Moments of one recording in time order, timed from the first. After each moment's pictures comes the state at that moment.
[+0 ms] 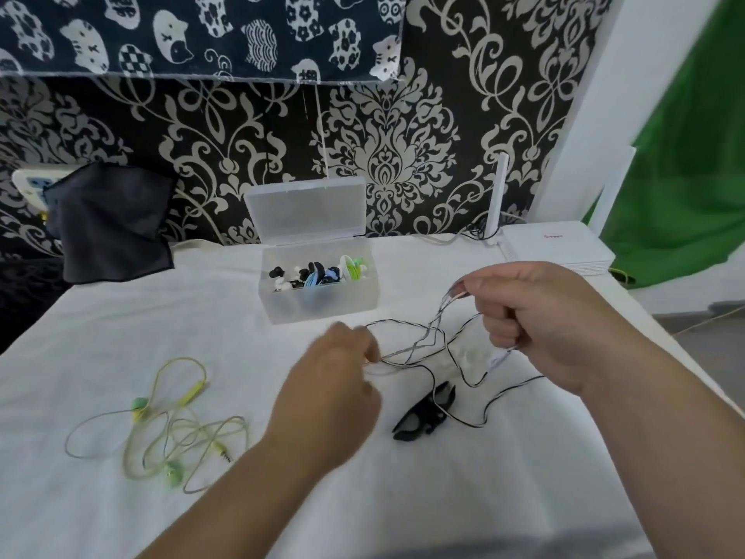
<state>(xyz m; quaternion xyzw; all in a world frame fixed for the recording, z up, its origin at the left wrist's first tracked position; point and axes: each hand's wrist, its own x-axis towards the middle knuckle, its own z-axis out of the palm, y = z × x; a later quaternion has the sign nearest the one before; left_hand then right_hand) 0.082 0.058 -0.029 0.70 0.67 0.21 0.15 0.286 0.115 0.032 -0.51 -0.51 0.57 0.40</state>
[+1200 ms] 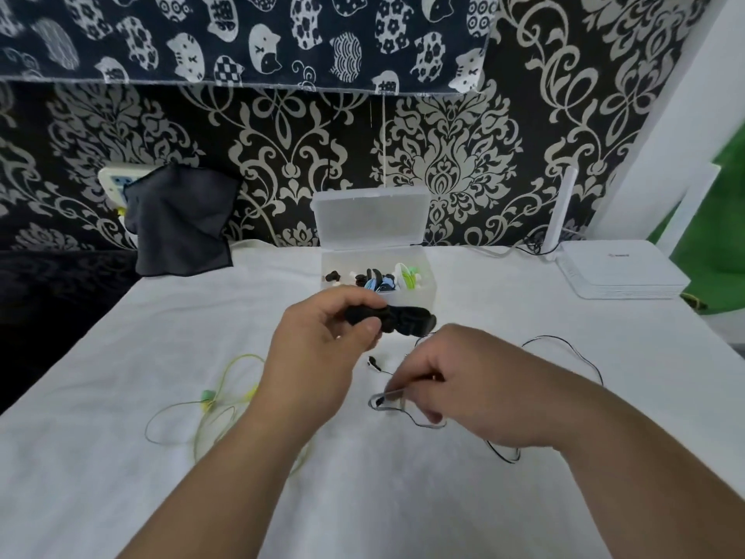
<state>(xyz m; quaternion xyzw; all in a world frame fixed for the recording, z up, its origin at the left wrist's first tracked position) 0.020 0.061 0.005 0.50 0.58 0.54 0.35 0.192 0.088 0.034 -0.42 -0.82 0.38 0.04</state>
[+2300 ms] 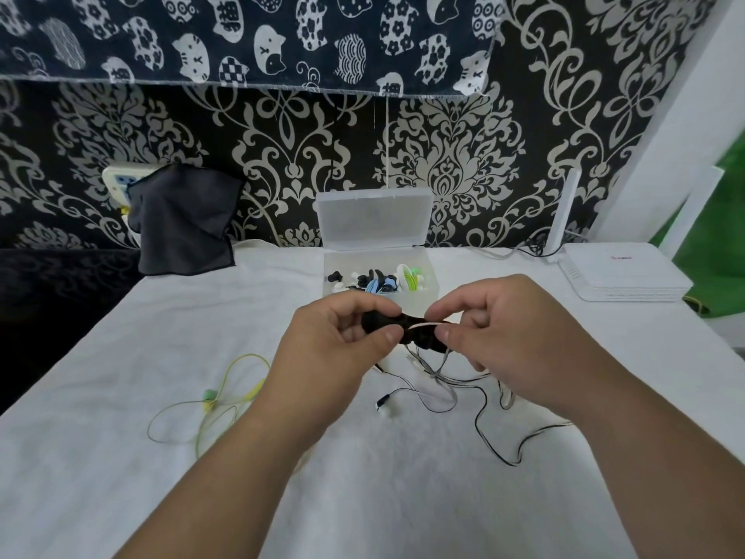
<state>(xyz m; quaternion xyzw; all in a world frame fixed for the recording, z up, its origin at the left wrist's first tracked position) 0.022 0.061 0.002 0.50 0.52 0.55 0.42 0.209 0.101 0.041 -0.49 -0.73 0.39 0.26</state>
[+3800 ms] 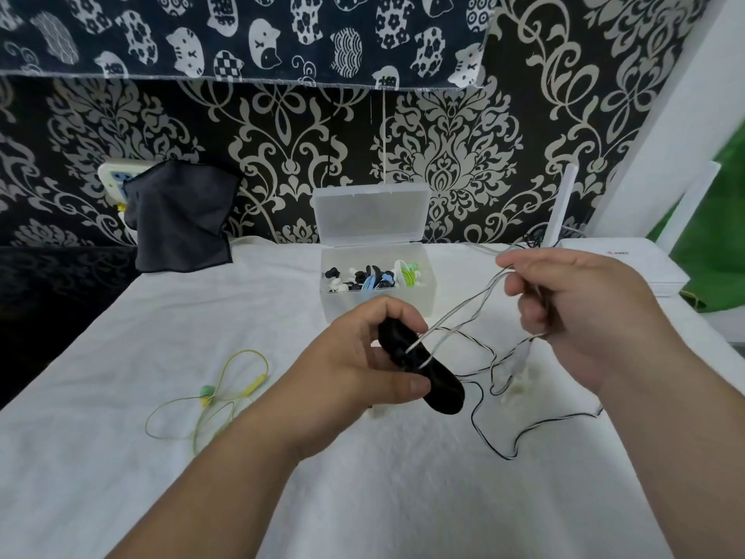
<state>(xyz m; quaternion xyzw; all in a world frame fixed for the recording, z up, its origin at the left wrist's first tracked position) 0.025 0.051 0.007 0.53 0.43 0.43 0.59 0.234 0.124 0.041 -0.51 -0.44 0.53 0.50</state>
